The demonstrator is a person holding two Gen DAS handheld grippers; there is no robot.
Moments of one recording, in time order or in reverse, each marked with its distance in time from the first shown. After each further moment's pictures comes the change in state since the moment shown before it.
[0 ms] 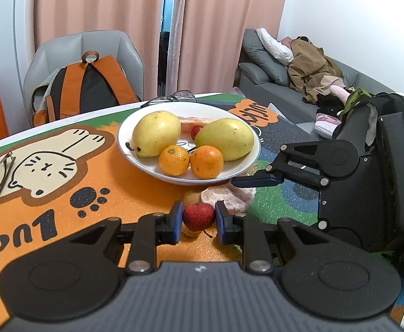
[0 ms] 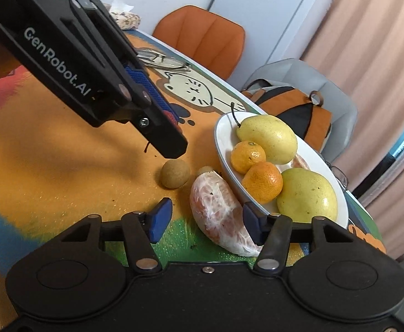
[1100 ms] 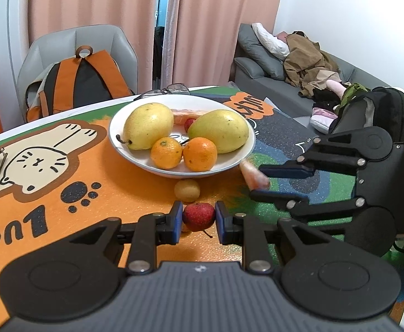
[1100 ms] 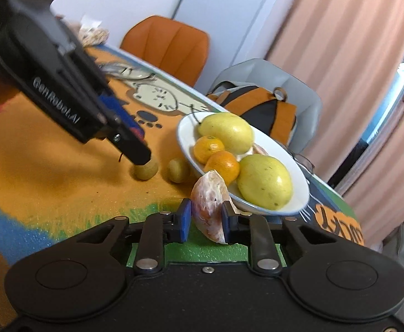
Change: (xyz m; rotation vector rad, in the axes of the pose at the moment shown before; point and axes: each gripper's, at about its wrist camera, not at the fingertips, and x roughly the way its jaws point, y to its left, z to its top) left arm 0.007 -0.006 -0.004 0.011 0.023 -0.016; right arm -0.035 -0.017 -0.012 0.100 -0.030 -0.095
